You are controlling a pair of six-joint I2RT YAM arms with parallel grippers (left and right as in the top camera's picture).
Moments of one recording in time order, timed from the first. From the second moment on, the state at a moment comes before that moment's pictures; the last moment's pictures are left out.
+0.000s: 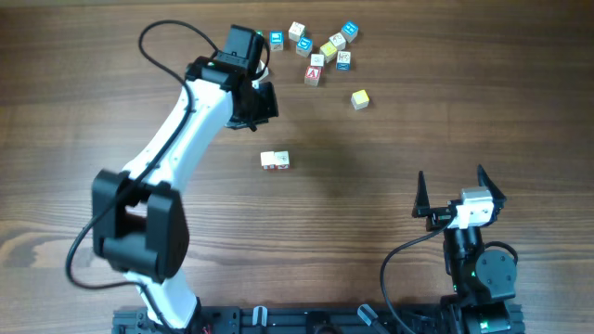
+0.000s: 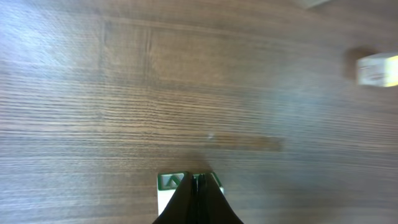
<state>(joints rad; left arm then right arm) -0.32 1.90 1.55 -0.91 0.10 -0.48 0.14 0.02 0.01 0.01 0.09 -0.14</state>
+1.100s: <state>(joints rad) -0.40 2.05 1.44 -0.79 0.05 -0.54 0.14 0.02 0.01 0.01 0.09 -0.14</state>
